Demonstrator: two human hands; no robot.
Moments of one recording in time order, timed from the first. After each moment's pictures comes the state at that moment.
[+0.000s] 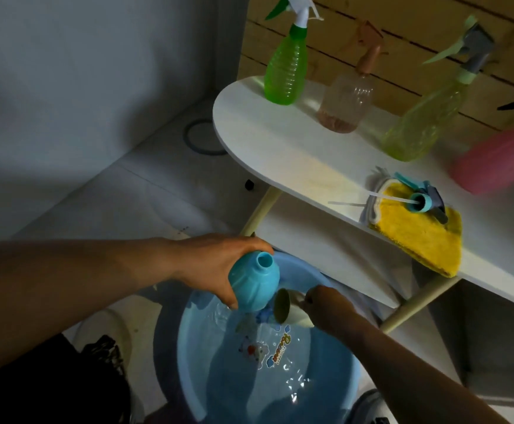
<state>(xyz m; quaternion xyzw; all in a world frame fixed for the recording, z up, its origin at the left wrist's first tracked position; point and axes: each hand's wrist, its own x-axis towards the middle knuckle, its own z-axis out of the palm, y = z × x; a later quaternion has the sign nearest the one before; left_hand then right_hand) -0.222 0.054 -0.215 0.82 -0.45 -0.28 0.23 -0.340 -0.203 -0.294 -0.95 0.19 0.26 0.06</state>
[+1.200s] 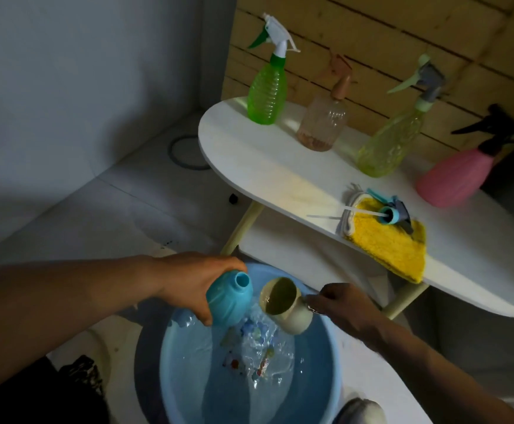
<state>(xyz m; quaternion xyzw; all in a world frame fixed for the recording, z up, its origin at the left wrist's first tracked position) -0.225 0.061 -0.218 0.83 -0.45 -0.29 0.18 -0.361 -0.224 -0.199 -0.90 0.25 0.17 0.30</state>
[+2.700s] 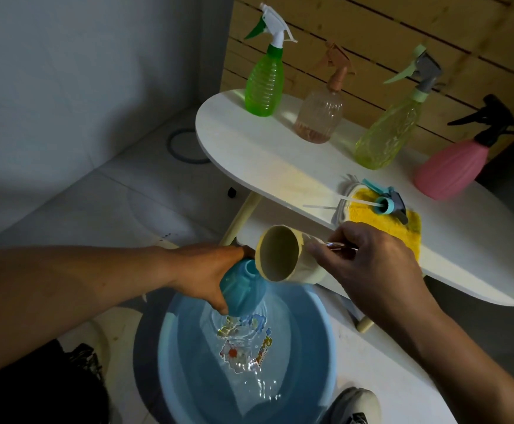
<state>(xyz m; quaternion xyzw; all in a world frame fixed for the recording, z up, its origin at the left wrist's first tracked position) -0.234 0.037 -0.219 0.83 -0.46 -0.26 0.18 -0.377 -0.174 -0.090 -0.97 0.15 -0.10 0.17</state>
